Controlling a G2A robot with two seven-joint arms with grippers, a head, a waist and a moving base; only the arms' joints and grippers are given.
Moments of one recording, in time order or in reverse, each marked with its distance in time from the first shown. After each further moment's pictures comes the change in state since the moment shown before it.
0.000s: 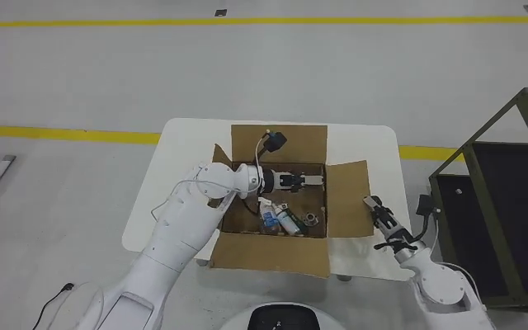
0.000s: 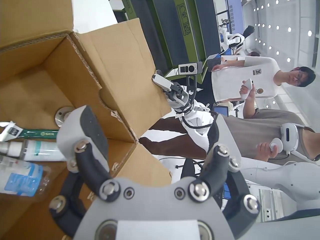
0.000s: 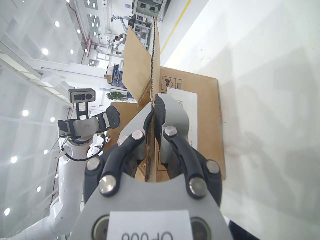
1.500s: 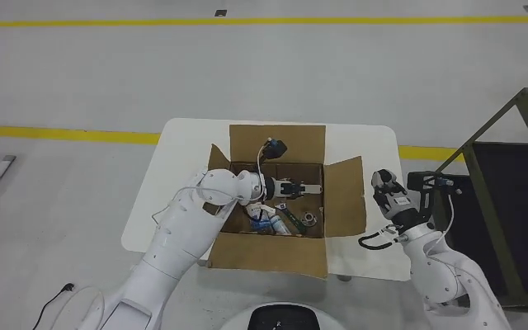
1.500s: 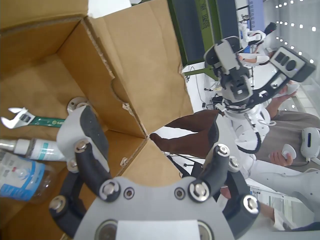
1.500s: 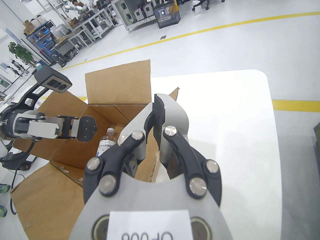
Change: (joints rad) left arm 0.025 0.015 0.025 -0.053 0.128 0.118 -0.005; right arm 0.013 0.022 -0.016 -0.351 -0.829 0.185 -0.099
